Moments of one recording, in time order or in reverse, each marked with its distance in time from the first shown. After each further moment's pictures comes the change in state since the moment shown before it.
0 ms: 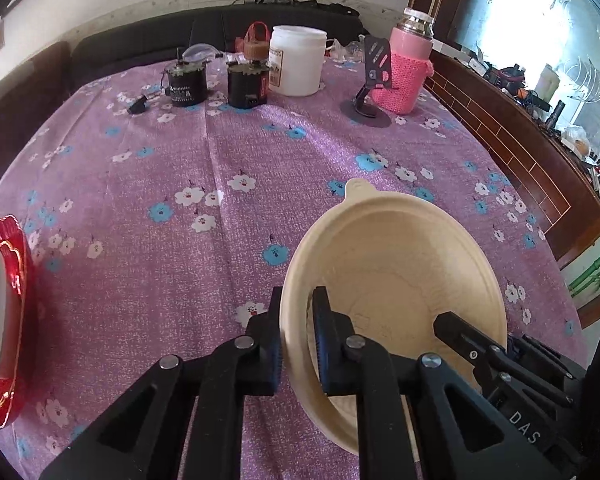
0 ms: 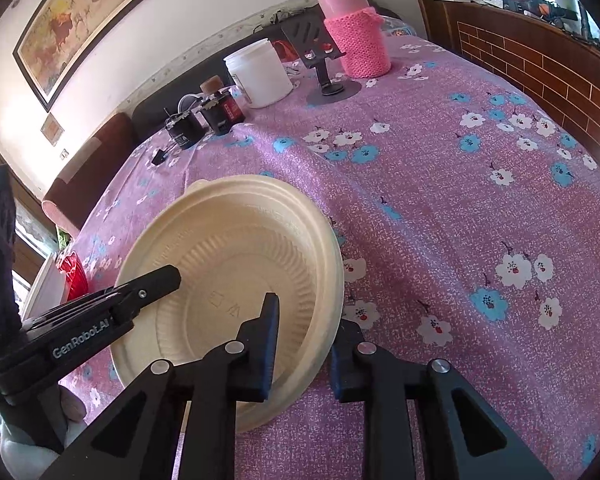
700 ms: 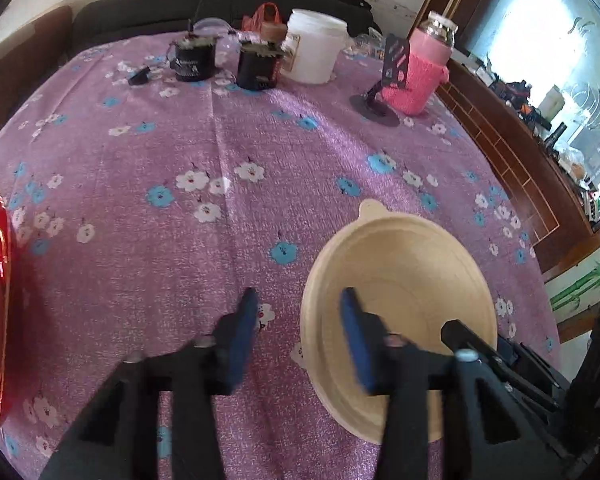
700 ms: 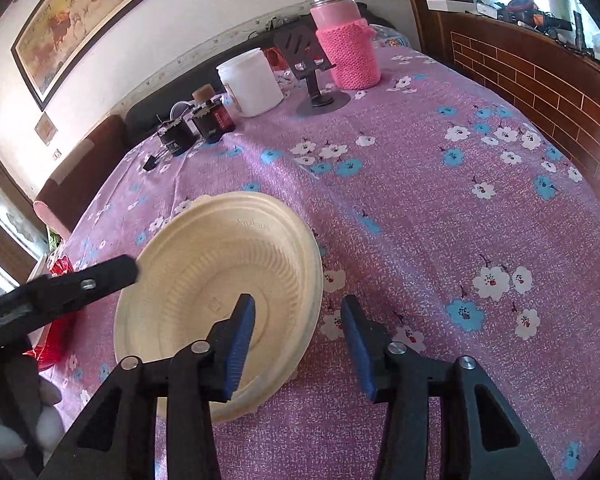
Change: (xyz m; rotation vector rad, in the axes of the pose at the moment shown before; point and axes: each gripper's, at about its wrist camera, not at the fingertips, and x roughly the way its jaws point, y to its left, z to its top) left arm 0.022 0.018 0.008 -0.095 0.110 -0.092; right arm -0.004 -0.007 0.004 -0.009 -0.009 -0.039
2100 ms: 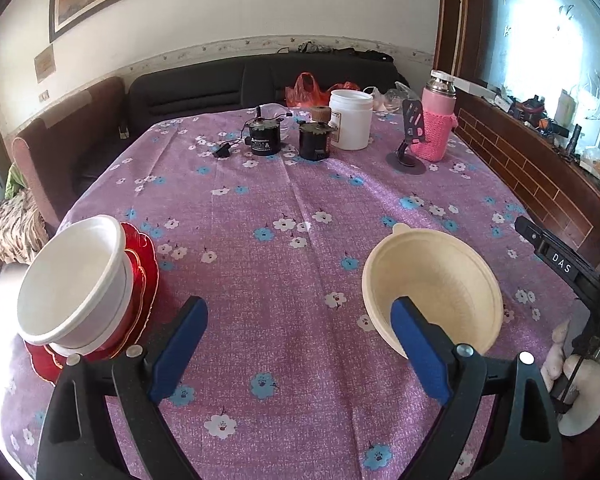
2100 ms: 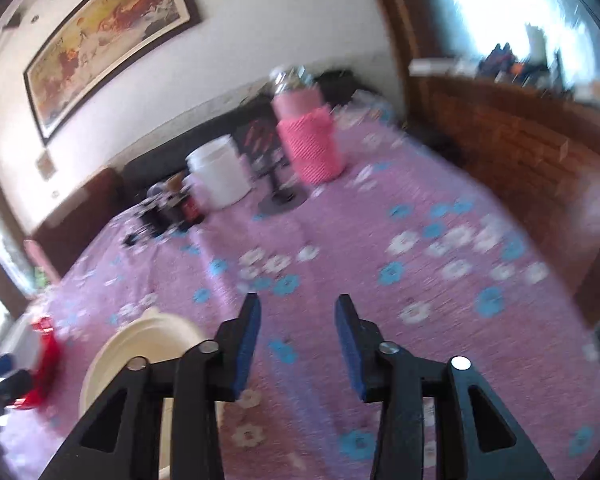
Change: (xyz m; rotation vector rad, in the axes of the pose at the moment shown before) left arm -0.108 0.005 -0.049 0.066 -0.283 0.236; right arm -0.038 -0.042 0.045 -0.049 -0.340 -0.161
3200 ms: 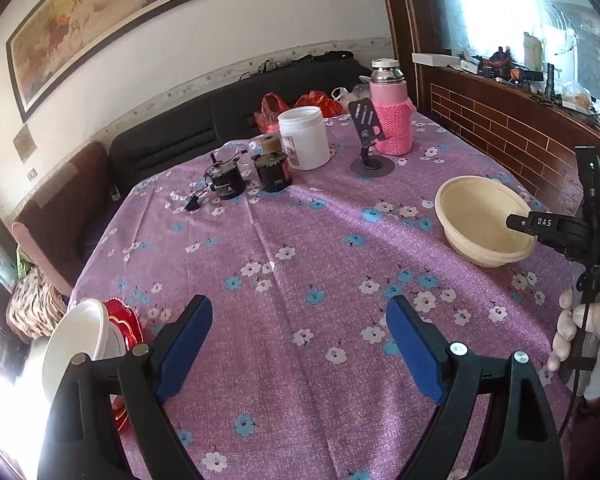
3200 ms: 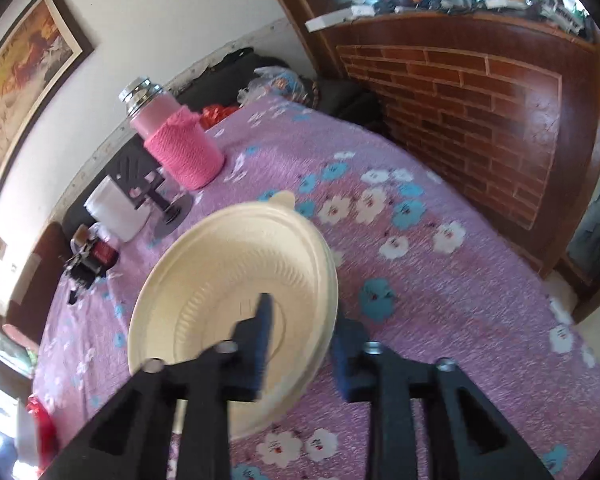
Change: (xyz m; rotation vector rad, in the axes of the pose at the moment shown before) left arm 0.005 -0.068 0.025 0.234 -0.038 0.072; right arm 0.054 -0.100 0.000 0.356 0.203 0.028
